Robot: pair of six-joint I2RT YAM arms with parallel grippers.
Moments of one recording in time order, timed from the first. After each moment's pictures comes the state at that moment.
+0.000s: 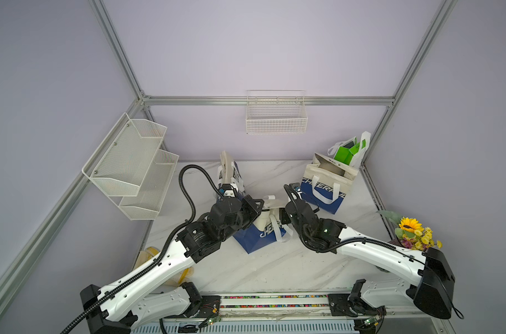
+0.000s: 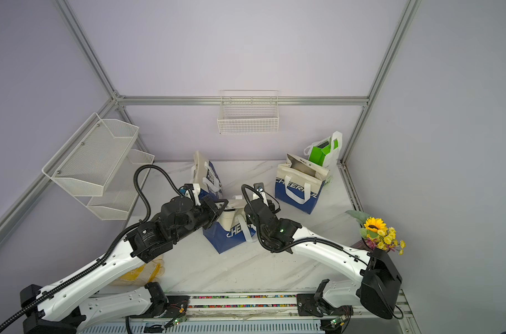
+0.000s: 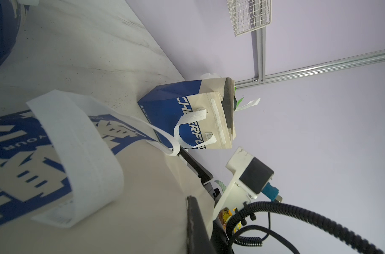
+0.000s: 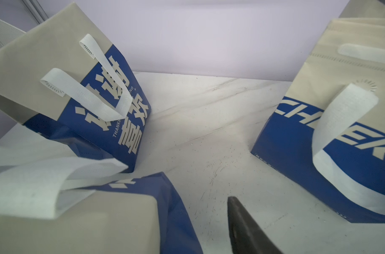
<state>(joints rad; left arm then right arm) -0.86 1.02 1.06 -0.37 -0.18 -1.35 0.90 1.32 0.99 -0.21 0.61 0.44</state>
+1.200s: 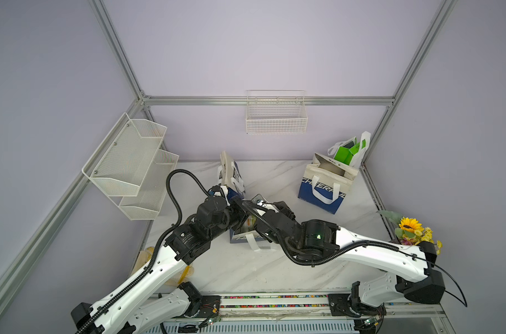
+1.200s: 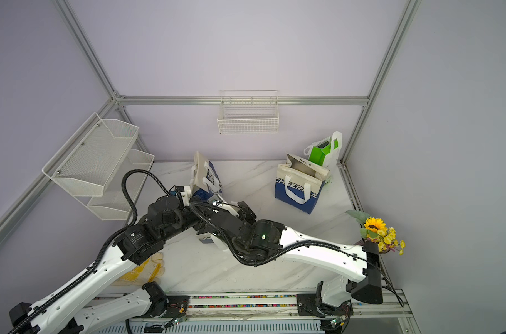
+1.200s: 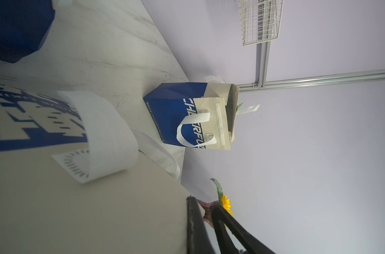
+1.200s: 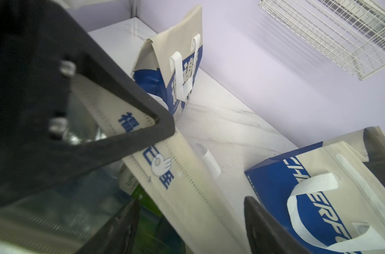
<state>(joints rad) -0.71 0.93 1.00 -0.40 -0.01 -1.40 1.26 1.49 1.49 -0.75 0.78 0.15</state>
